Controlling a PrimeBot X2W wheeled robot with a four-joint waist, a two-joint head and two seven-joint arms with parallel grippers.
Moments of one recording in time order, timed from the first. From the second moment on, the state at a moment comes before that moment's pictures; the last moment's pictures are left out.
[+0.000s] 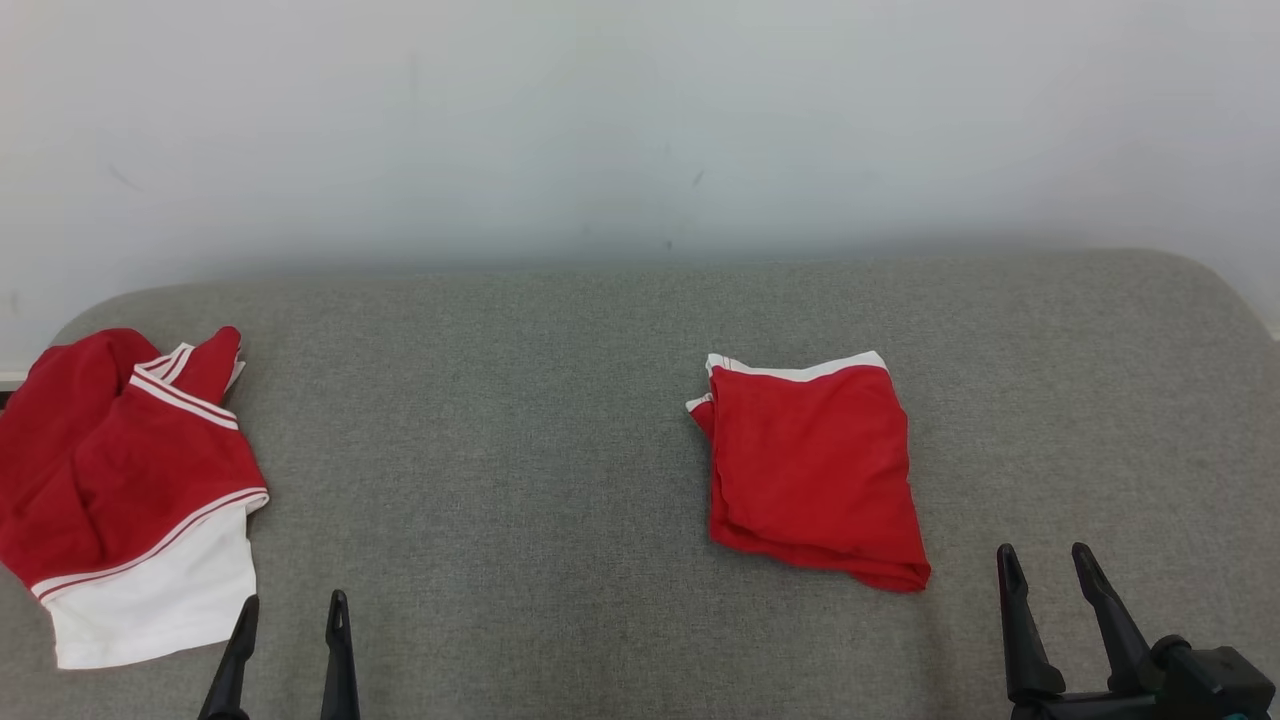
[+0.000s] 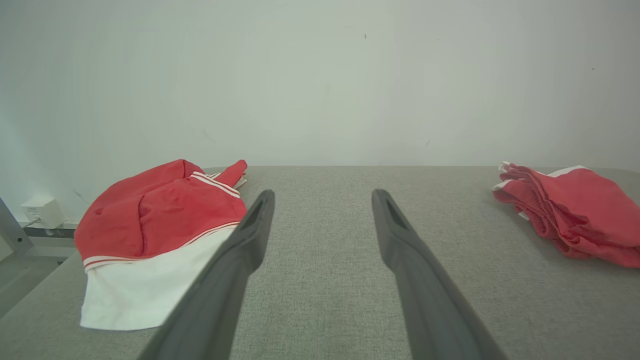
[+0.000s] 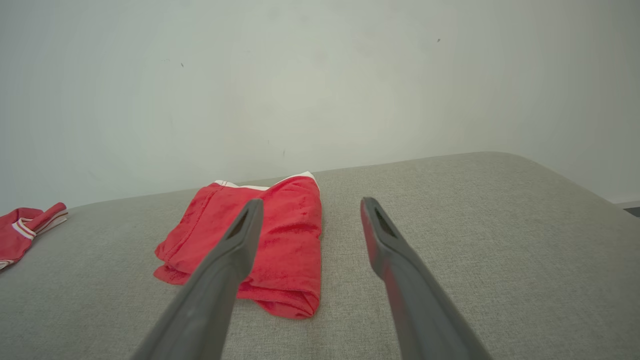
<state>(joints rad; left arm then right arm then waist) 0.08 0.07 0.05 0.09 -0.10 -0.09 -0.26 0.04 -0.13 0.02 0.17 0.28 0.13 -0.26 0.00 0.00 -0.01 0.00</state>
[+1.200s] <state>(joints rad) 0.00 0.05 -0.01 0.10 -0.12 -0.11 -0.26 -0.33 -0.25 0.09 0.55 0.36 0.13 -0.13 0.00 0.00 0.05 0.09</state>
